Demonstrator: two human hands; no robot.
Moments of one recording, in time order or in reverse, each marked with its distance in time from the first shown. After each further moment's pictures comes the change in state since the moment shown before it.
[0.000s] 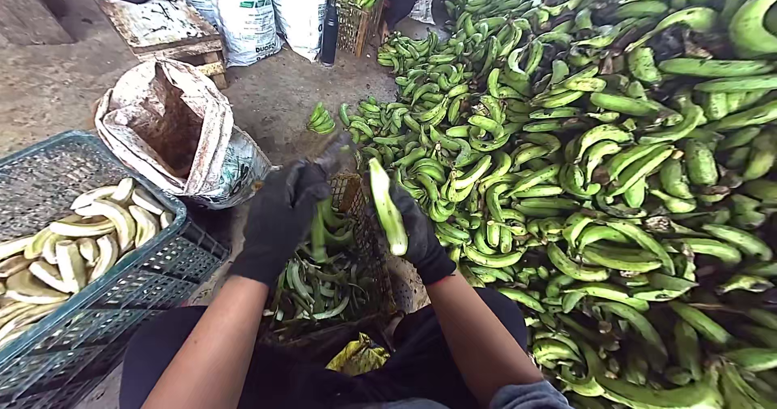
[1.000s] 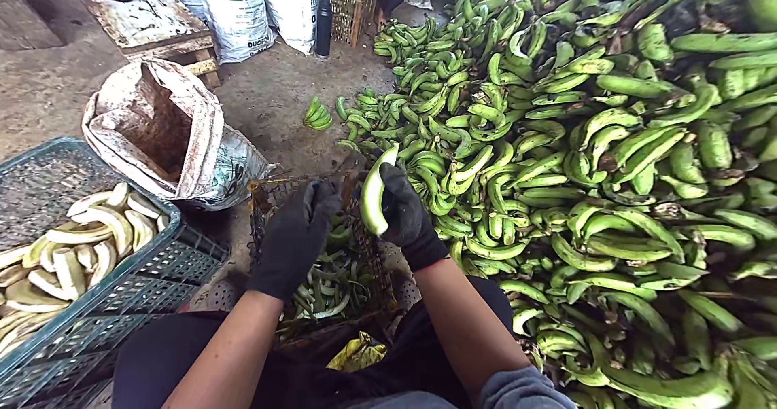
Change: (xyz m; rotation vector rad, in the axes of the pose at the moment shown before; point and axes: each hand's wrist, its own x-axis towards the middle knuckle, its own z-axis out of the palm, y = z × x) left_hand -0.014 0.002 0.030 0.051 -0.094 0.004; right_hand 0.022 -0.003 0.014 0.220 0.091 -0.003
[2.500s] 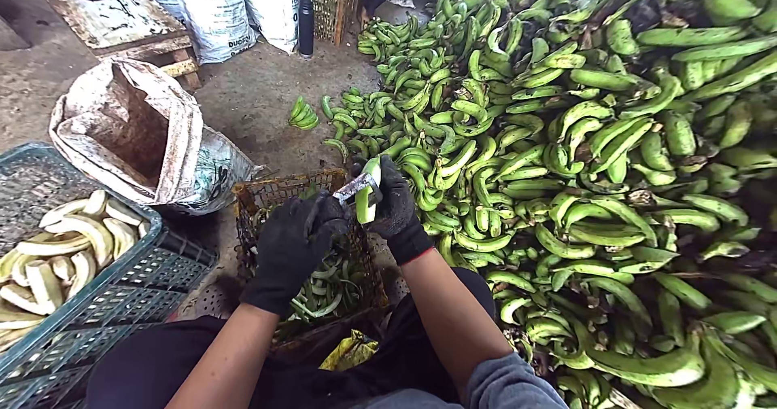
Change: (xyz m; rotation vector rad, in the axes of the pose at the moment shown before) left_hand -0.011 -0.004 0.019 0.147 0.066 0.236; right_hand 0.011 -0.005 0.006 0.419 0.185 0.094
